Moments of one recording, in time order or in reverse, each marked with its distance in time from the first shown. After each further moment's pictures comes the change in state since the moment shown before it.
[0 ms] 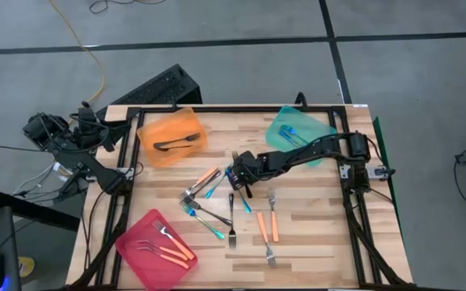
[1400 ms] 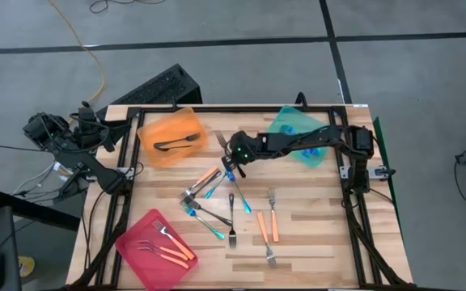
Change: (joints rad) left arm 0.000 0.000 0.000 0.000 -0.003 0.012; right arm -0.125 -0.069 0.152 0.013 -0.015 -0.184
